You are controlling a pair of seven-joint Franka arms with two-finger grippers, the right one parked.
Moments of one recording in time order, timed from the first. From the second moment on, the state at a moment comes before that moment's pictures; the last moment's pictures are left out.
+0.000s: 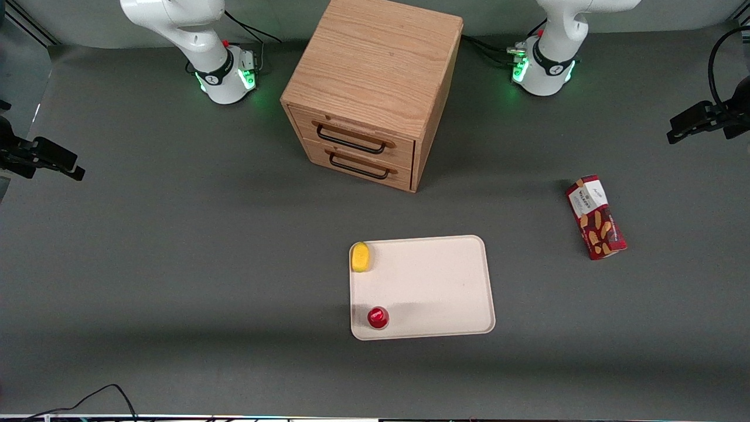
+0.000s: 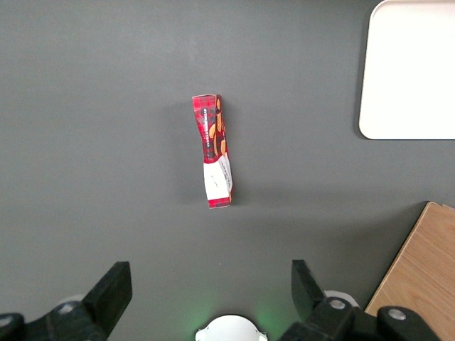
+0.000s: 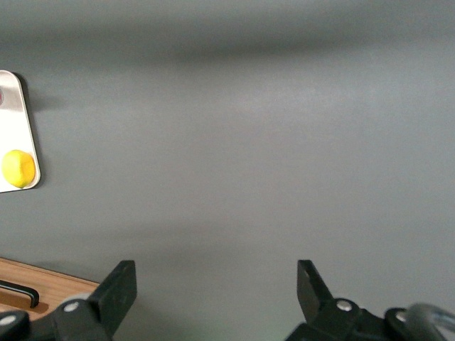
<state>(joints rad) -0.11 -0.08 0.14 -1.61 0.03 1.45 -0.04</state>
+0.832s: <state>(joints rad) -0.10 -0.04 0.16 -1.77 0.03 1.56 0.00</state>
